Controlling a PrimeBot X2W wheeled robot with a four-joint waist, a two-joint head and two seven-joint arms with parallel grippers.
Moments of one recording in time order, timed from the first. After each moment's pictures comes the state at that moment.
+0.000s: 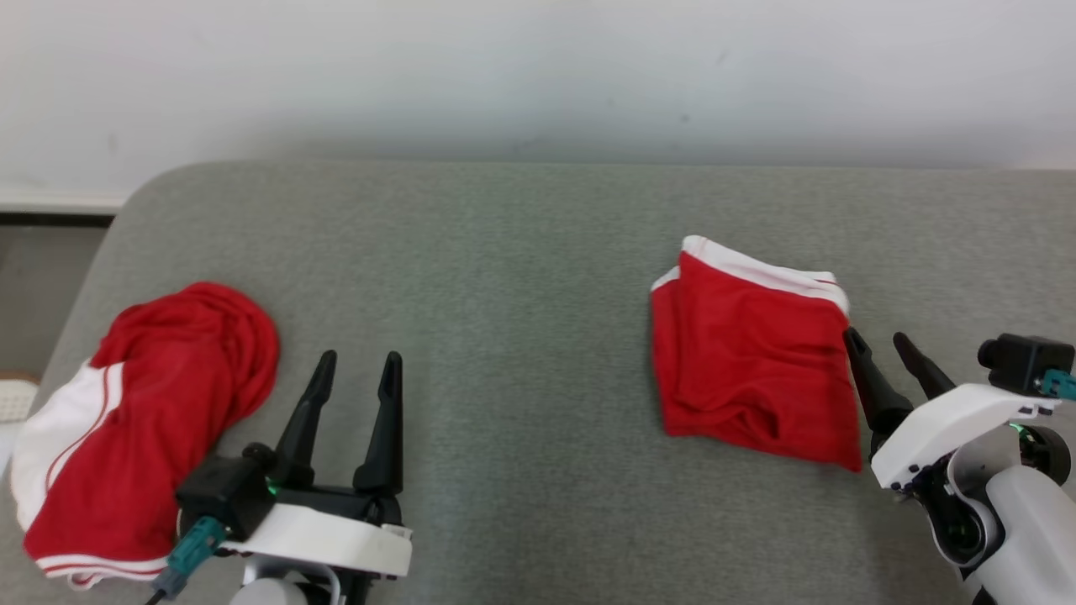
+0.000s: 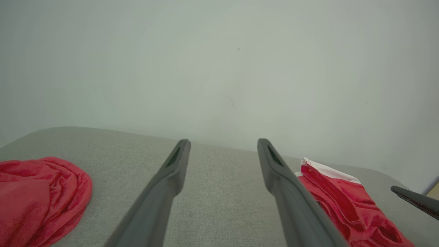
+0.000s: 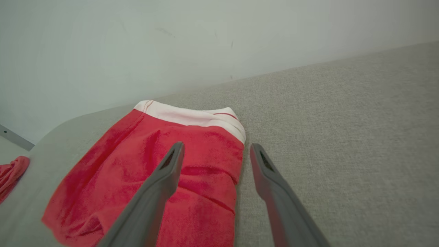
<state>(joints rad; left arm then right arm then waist) -0.18 0.05 -0.12 0.10 -0.28 -0.10 -0.26 -0.52 -0.24 0.30 0.62 0.77 0.13 -0.04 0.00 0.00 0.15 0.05</state>
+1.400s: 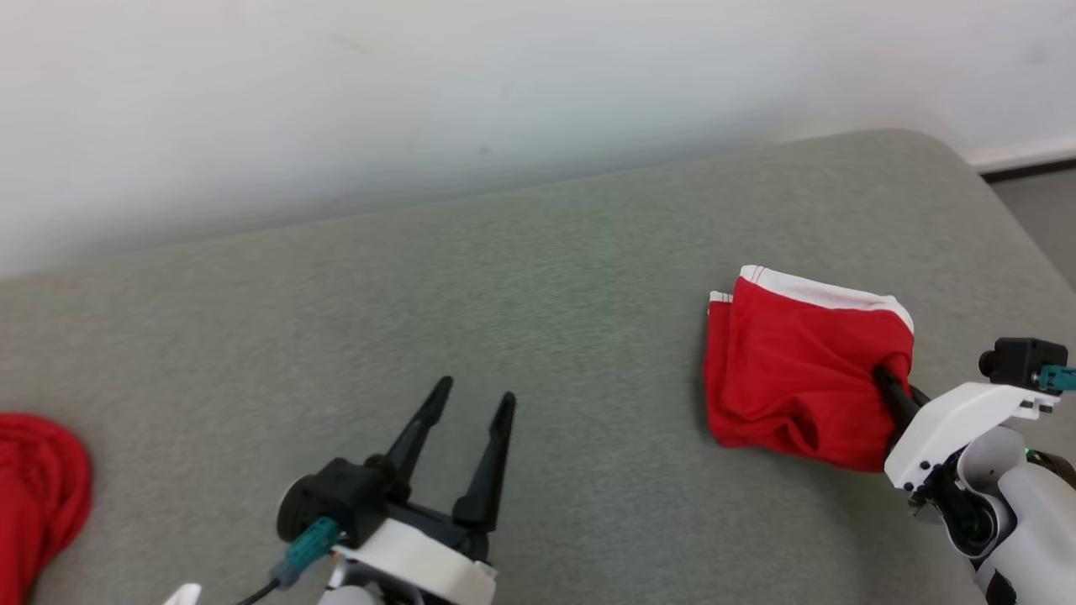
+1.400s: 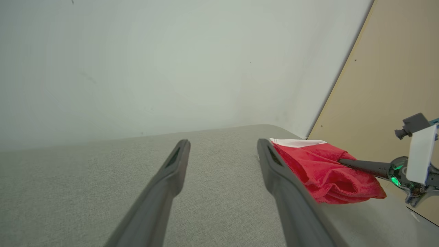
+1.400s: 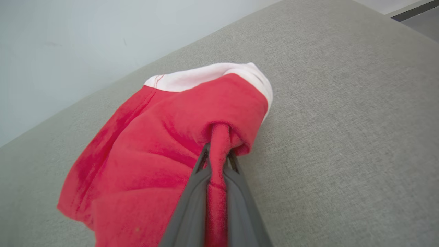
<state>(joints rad) -0.21 0.05 -0.29 0.18 -0.24 -0.13 -0.26 -0.67 -0.27 0.49 0.92 1.00 0.13 0.07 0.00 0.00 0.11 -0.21</state>
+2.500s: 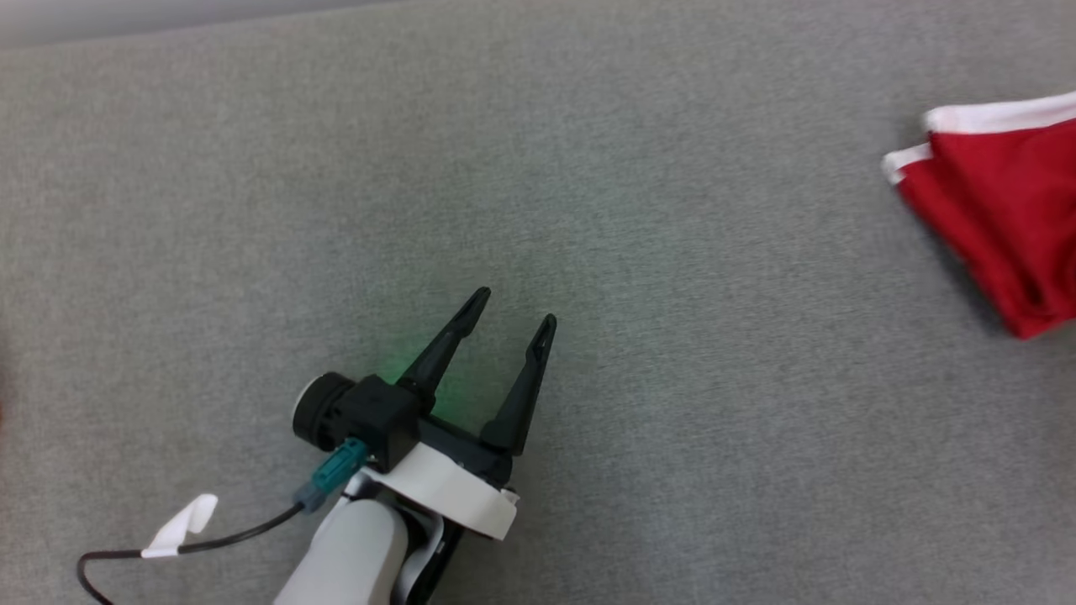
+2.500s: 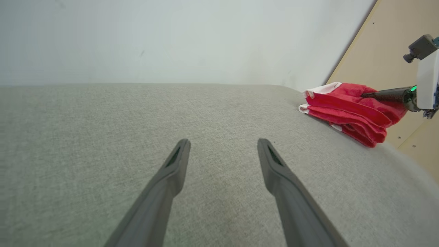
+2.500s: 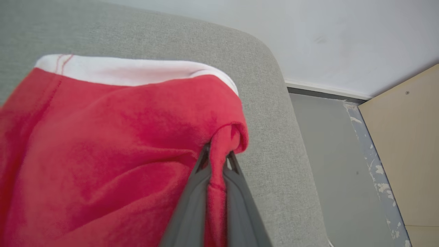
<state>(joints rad) -0.40 0.08 -0.40 0.20 -0.21 -0.13 -0.26 -1.03 -0.68 0.84 0.88 0.92 0.13 0.07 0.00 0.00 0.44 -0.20</state>
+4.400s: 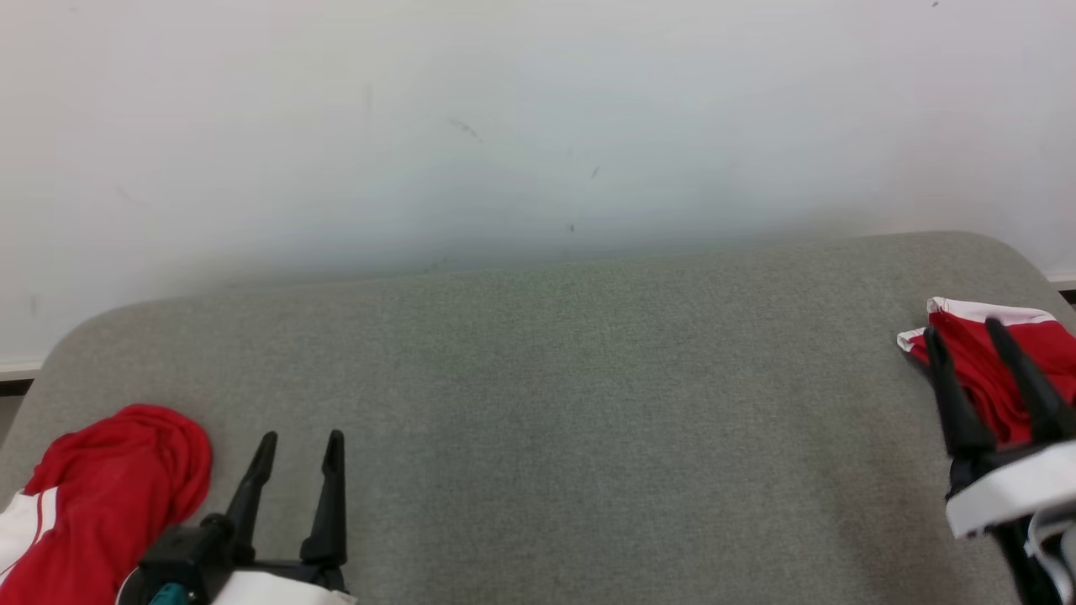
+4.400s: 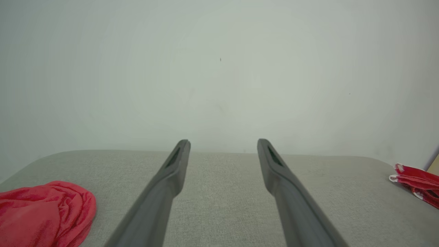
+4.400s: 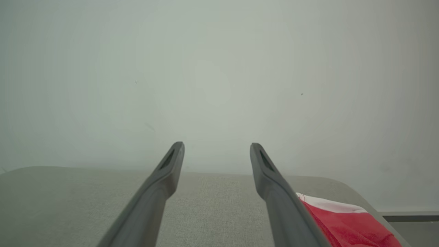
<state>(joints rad) -0.07 0.06 0.00 0.15 -0.18 -0.10 -0.26 -0.44 -0.44 0.36 0.46 0.66 0.13 -0.26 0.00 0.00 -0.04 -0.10</state>
